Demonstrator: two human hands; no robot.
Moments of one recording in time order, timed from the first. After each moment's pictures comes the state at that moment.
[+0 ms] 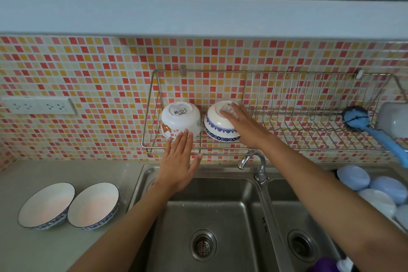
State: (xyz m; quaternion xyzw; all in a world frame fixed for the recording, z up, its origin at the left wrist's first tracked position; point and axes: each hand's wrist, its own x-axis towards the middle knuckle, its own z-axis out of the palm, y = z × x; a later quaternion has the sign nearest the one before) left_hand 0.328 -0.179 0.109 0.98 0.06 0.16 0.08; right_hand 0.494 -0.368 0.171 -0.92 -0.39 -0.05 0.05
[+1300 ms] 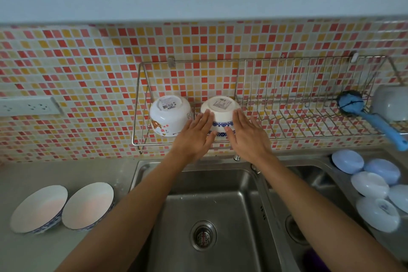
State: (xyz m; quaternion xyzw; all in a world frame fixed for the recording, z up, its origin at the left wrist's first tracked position) left_hand 0.397 -0.199 0.131 0.99 -0.06 0.09 0.08; right_hand 0.455 -0.378 0.128 -0.95 -0.27 -0.14 0.04
